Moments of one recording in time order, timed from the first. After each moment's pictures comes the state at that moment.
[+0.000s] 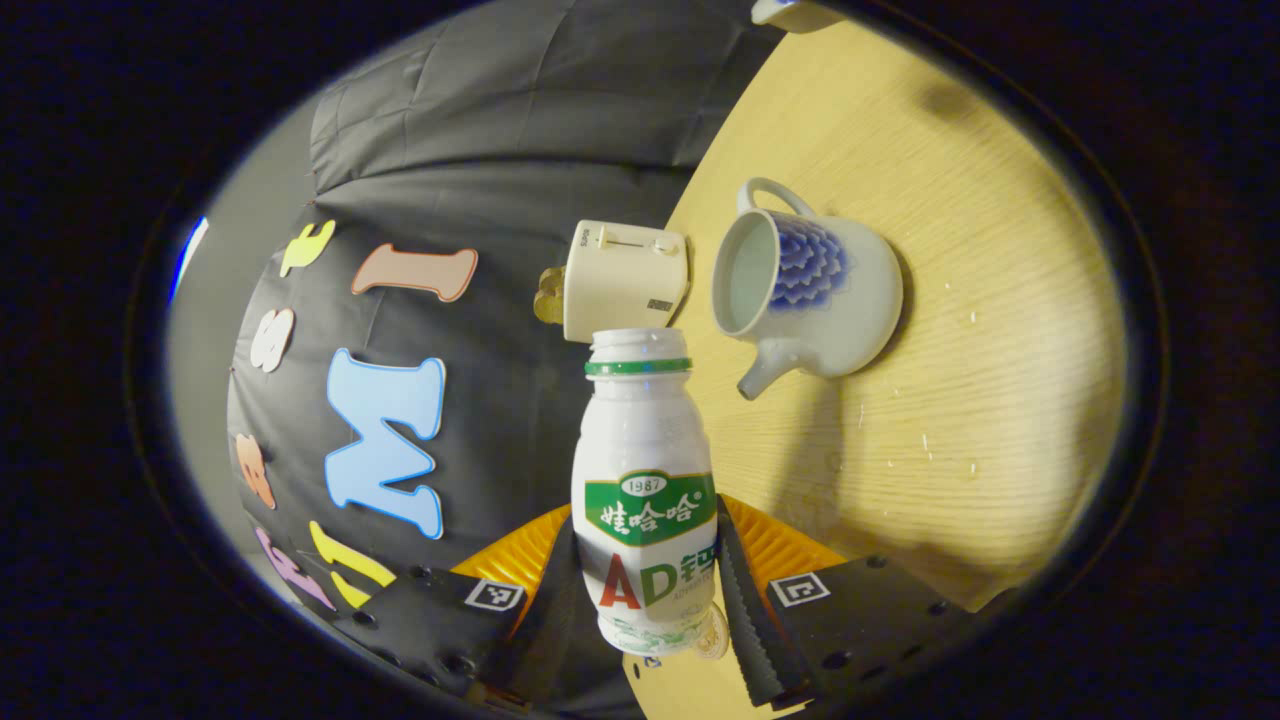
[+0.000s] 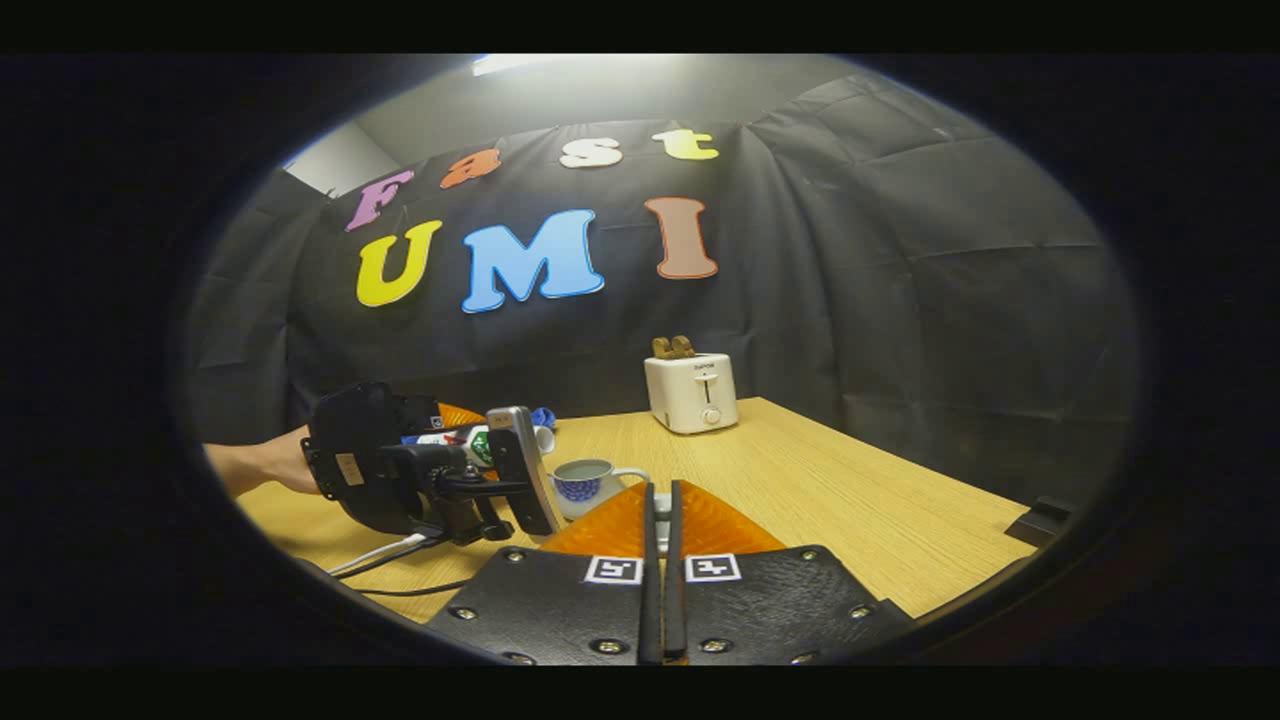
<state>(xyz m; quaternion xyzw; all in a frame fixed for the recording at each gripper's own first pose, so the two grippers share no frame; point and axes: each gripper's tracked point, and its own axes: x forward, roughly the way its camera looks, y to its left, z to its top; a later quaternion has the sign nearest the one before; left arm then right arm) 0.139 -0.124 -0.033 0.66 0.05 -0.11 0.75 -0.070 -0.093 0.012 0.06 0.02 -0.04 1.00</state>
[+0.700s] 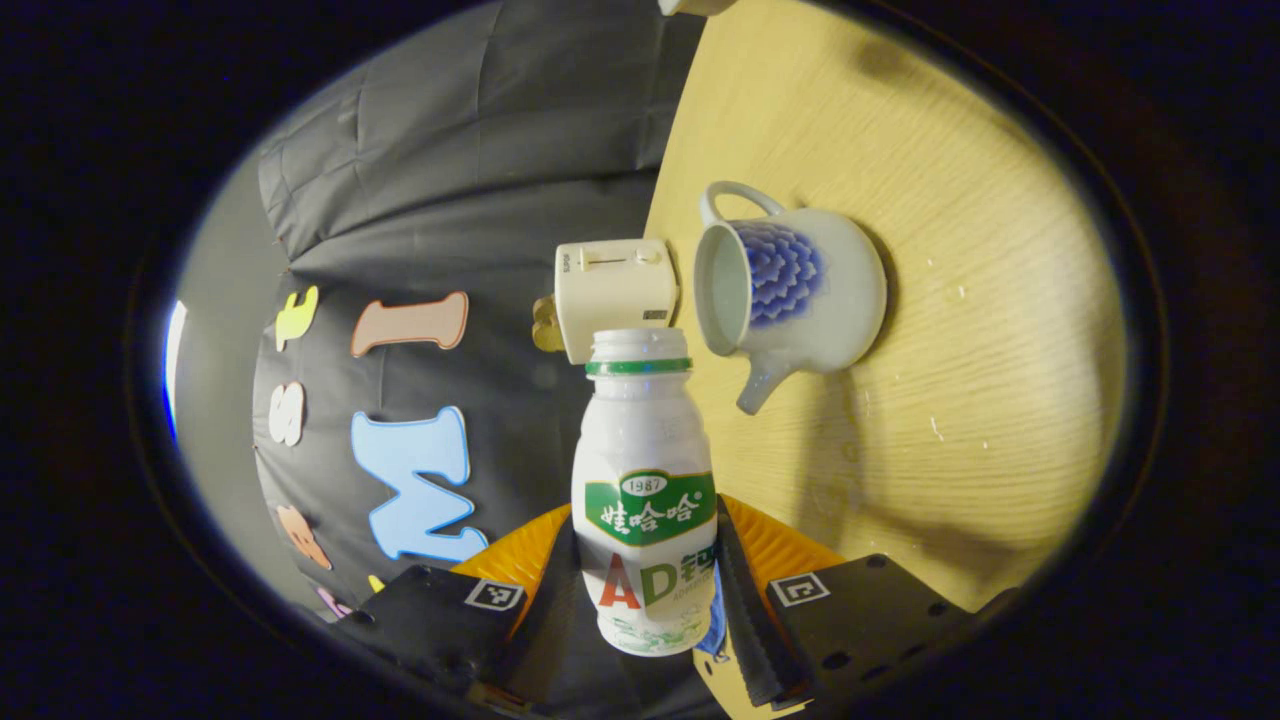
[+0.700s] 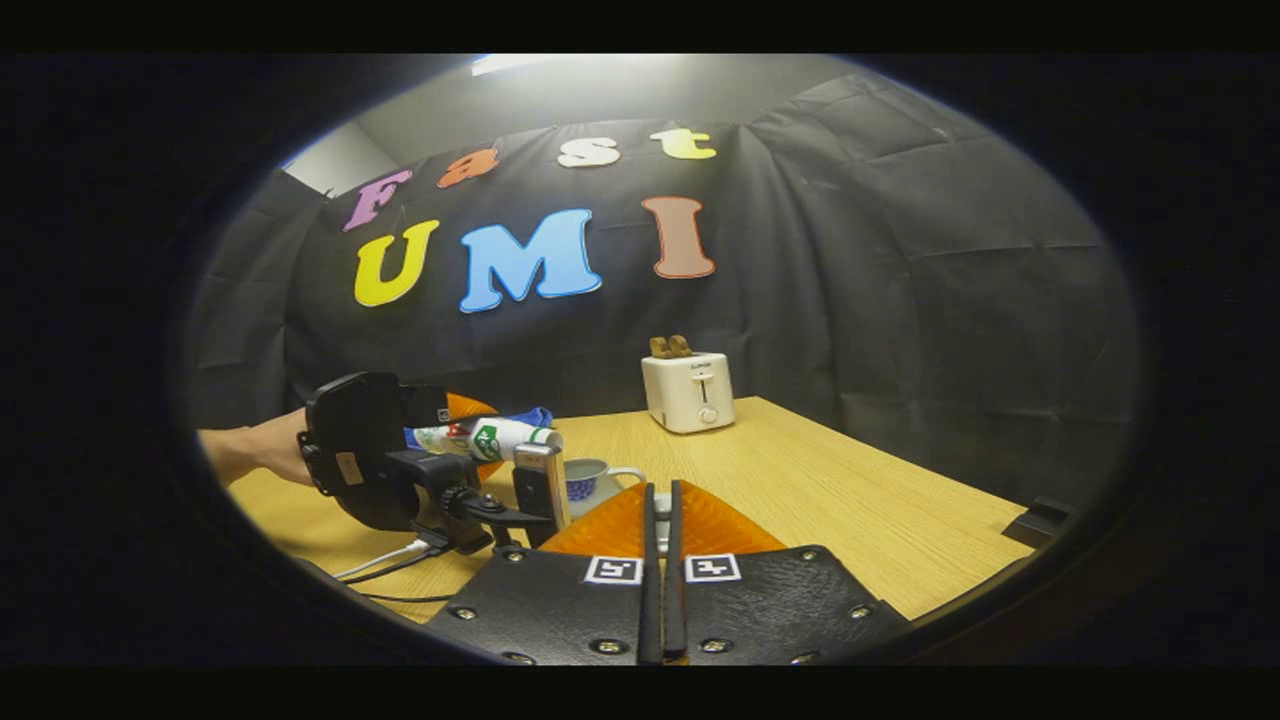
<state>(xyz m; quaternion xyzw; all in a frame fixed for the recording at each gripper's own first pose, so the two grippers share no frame) 0.136 -0.138 -0.015 0.73 0.03 -0.09 0.67 -0.070 -0.096 0.009 0.06 0.03 -0.04 1.00</state>
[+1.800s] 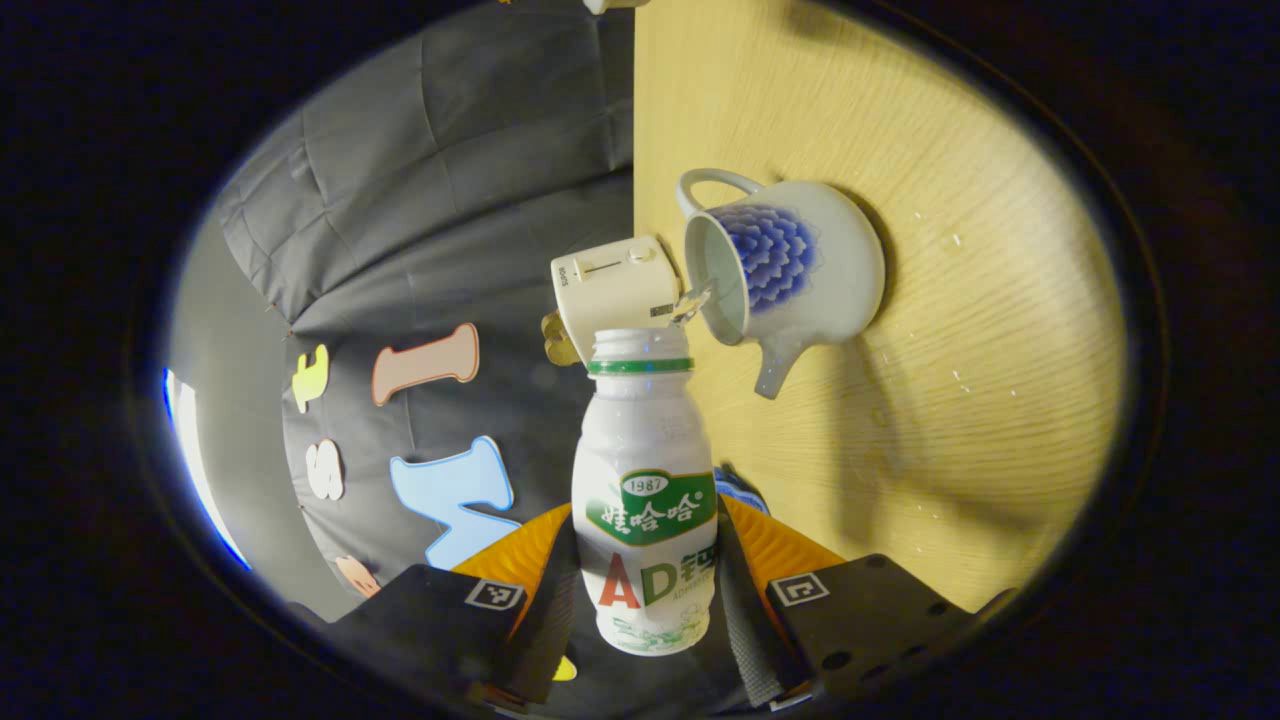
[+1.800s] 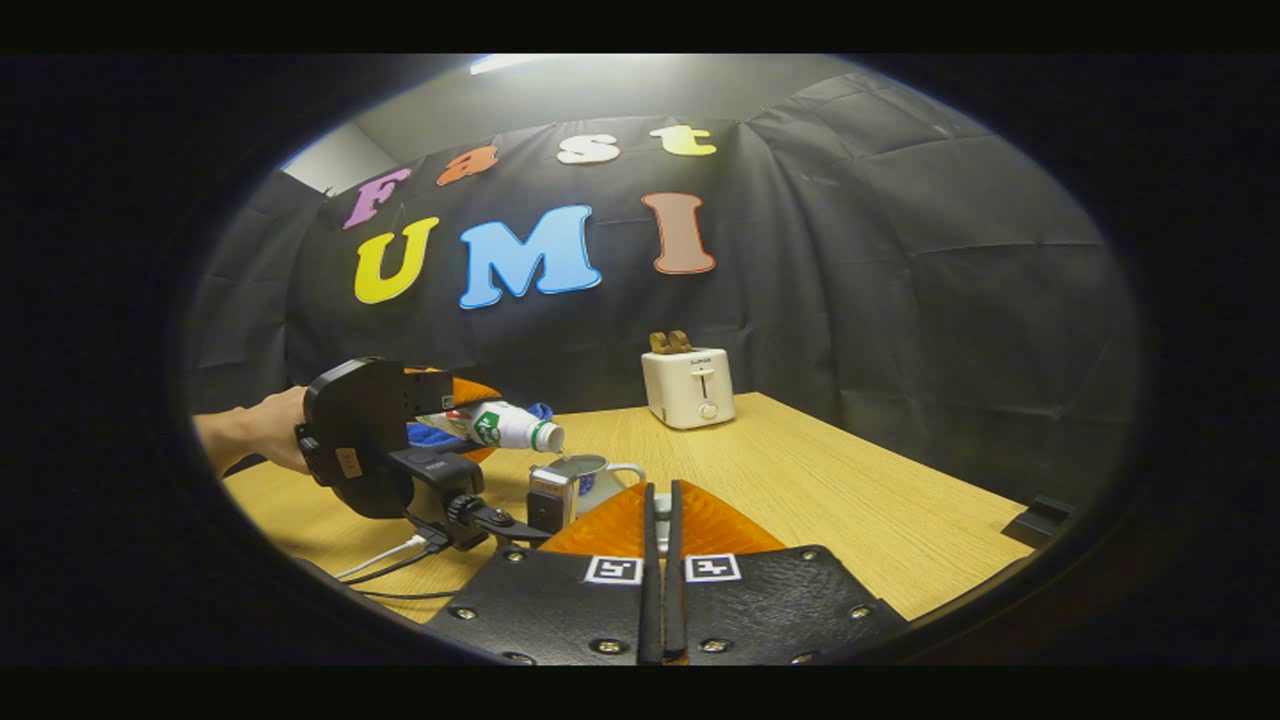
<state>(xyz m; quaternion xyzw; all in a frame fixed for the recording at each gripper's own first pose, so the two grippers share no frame) 0.138 -0.142 0.007 0.79 0.00 -0.07 0.61 -0.072 -0.097 0.008 0.06 0.03 -0.04 1.00</state>
